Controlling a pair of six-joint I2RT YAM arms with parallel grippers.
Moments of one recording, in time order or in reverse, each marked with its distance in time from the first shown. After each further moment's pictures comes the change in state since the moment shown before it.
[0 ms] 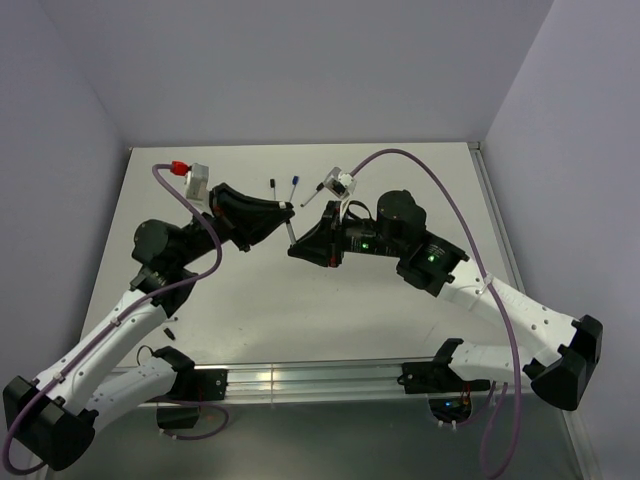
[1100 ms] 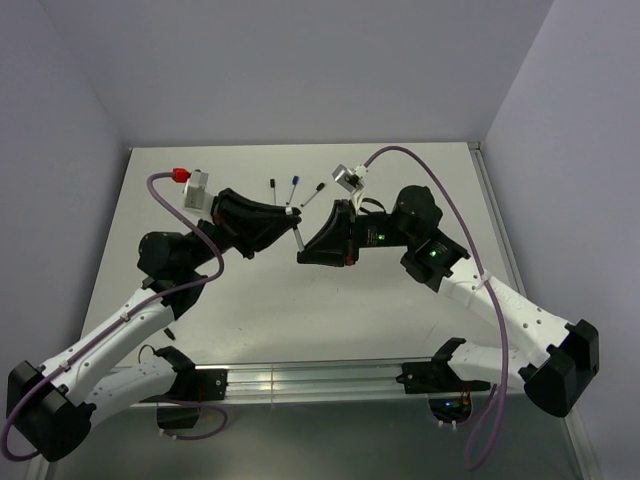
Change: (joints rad) left arm -0.081 0.039 -0.049 0.241 -0.012 -0.085; right arm -0.138 -0.002 -0.083 0.269 -0.394 0.257
